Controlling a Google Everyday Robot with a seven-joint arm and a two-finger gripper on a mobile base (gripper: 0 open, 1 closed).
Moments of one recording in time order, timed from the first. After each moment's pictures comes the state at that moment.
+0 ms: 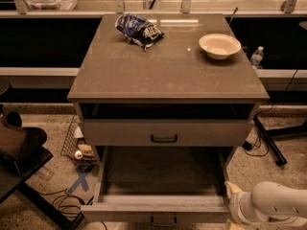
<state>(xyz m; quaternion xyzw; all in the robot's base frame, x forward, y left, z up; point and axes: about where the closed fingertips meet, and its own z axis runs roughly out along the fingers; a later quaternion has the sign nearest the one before) 0.379 -0.262 0.434 -0.61 0.77 0.03 0.17</state>
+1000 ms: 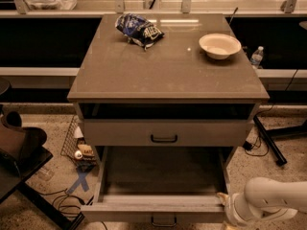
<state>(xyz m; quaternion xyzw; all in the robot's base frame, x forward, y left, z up) 0.365 -0.251 0.408 -0.63 0.76 0.09 0.13</state>
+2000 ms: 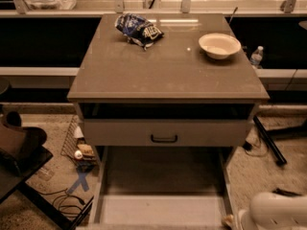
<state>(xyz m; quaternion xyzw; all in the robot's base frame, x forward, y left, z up) 0.302 -0.259 0.424 -0.65 0.75 0.08 0.07</state>
